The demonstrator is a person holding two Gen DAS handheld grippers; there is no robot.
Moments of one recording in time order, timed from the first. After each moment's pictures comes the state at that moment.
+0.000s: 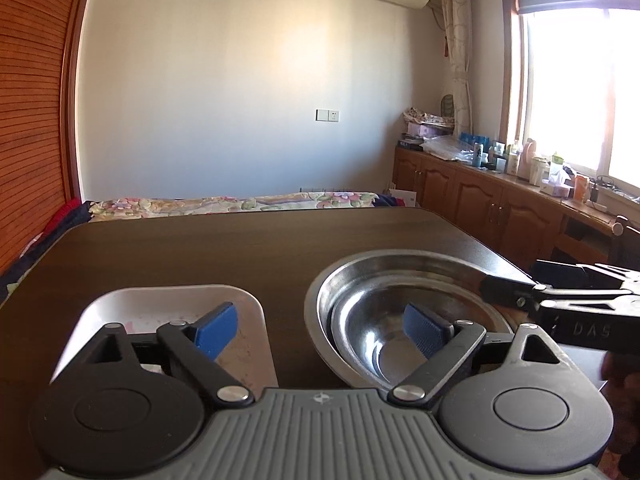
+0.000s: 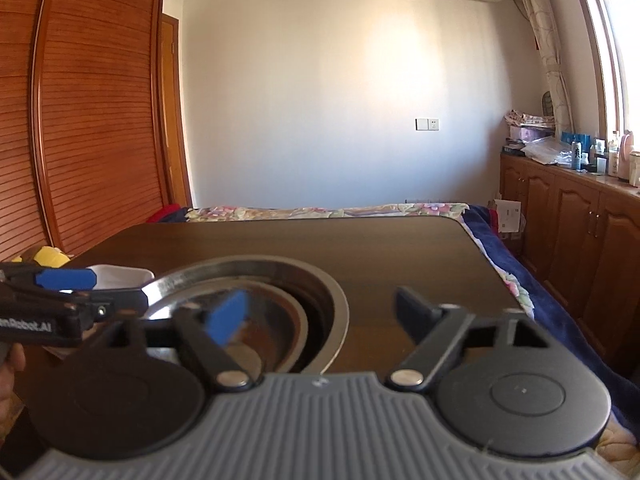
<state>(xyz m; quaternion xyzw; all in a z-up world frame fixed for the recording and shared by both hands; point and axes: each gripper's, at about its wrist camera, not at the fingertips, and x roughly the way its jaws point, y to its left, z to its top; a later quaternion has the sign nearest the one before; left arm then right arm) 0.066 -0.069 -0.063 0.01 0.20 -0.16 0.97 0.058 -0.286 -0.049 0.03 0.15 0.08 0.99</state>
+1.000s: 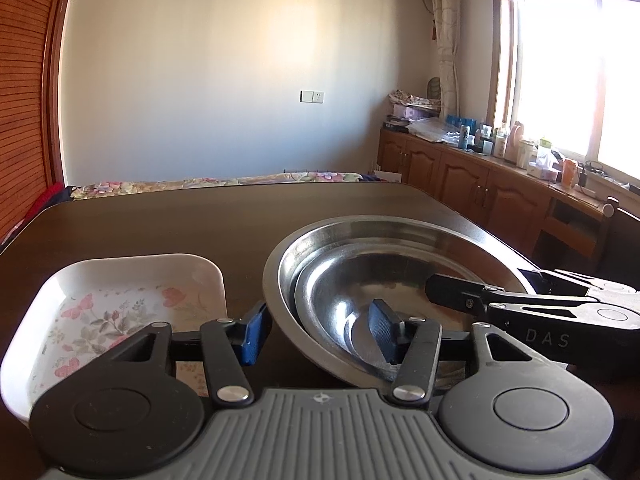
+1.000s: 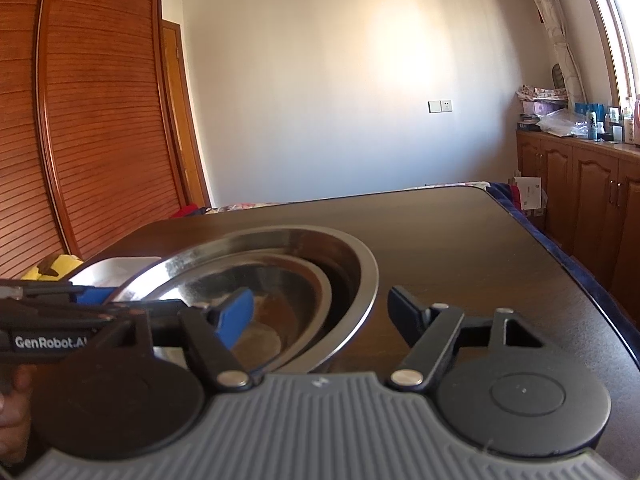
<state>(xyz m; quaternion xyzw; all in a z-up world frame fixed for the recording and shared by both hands) 0.071 -0.085 -0.078 0.01 0.22 -0.18 0.96 0.069 -0.287 -0.066 0.07 0.16 0.11 0.98</state>
